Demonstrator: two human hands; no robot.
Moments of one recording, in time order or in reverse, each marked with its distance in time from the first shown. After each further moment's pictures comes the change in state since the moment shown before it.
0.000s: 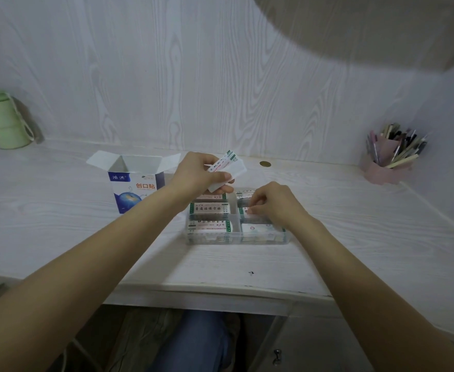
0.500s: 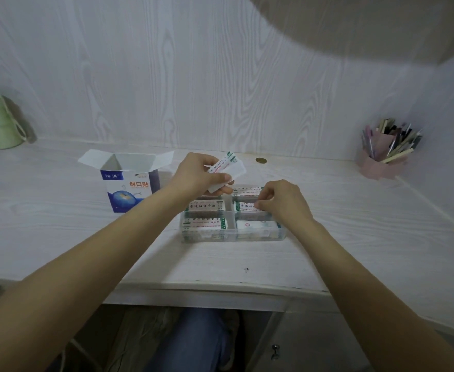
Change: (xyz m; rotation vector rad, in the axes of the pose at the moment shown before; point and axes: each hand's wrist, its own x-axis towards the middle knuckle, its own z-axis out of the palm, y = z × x) left_hand 0.001 -0.003 0.010 0.034 -0.023 -0.016; right_hand -0.008 0.018 -0.002 0.018 0.159 0.100
